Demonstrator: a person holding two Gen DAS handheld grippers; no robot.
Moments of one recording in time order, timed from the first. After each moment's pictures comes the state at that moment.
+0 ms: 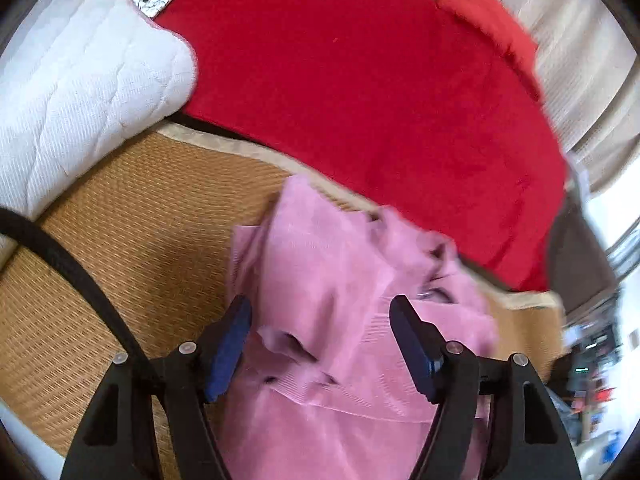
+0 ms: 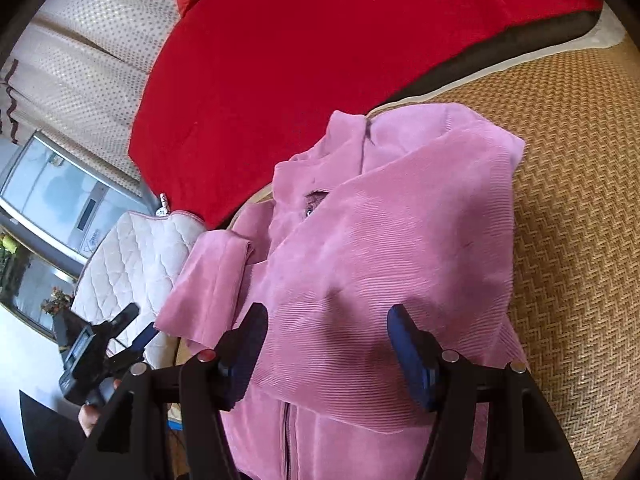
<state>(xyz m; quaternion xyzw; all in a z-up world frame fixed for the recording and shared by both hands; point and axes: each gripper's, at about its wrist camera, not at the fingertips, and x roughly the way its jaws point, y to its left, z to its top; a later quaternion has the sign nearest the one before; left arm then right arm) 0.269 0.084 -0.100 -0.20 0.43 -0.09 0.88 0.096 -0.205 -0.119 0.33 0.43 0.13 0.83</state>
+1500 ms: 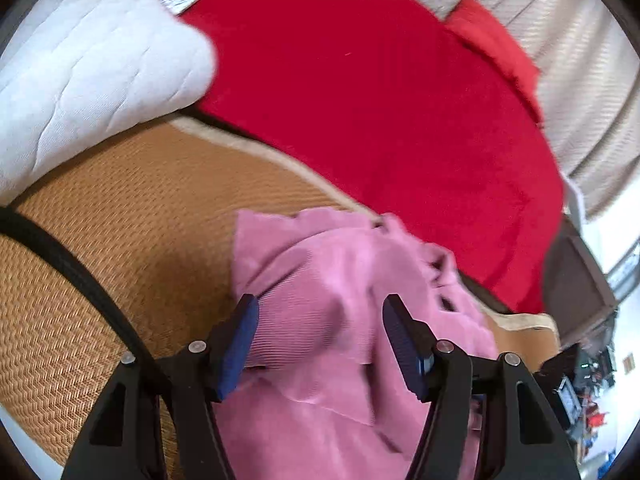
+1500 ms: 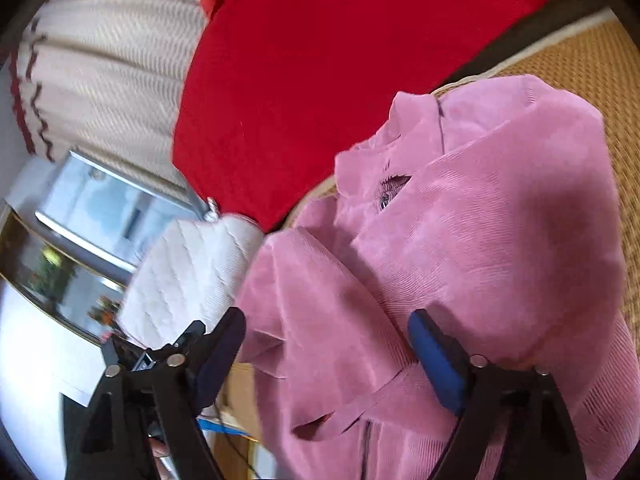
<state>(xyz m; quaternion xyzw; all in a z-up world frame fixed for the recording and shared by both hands) 0.237 0.085 -0.114 -0.25 0.38 -0.08 0.89 0.110 -0.177 -0.126 0.39 0.40 0.19 0.81</state>
